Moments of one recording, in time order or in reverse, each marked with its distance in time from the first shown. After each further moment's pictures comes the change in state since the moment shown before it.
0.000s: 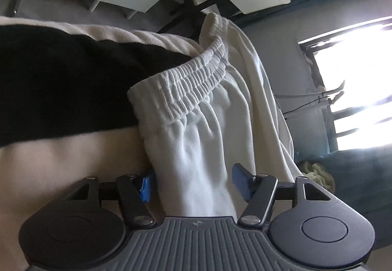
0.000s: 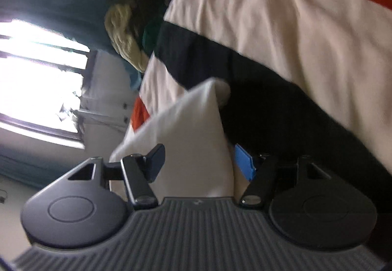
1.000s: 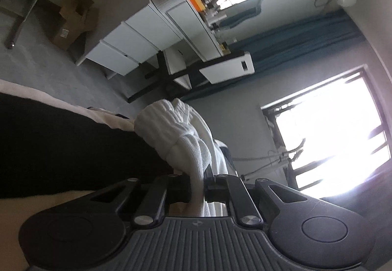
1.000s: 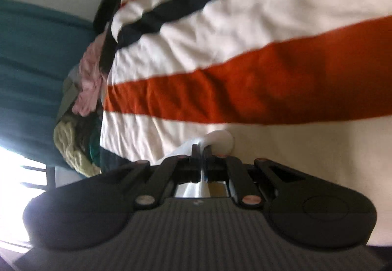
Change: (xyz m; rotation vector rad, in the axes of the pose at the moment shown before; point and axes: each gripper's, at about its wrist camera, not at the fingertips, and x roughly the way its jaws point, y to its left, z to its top) left arm -0.132 0.035 -0.016 -0.032 -0.352 -0.185; right arm -0.218 -0.062 -0.027 0.316 -0.500 -0.287
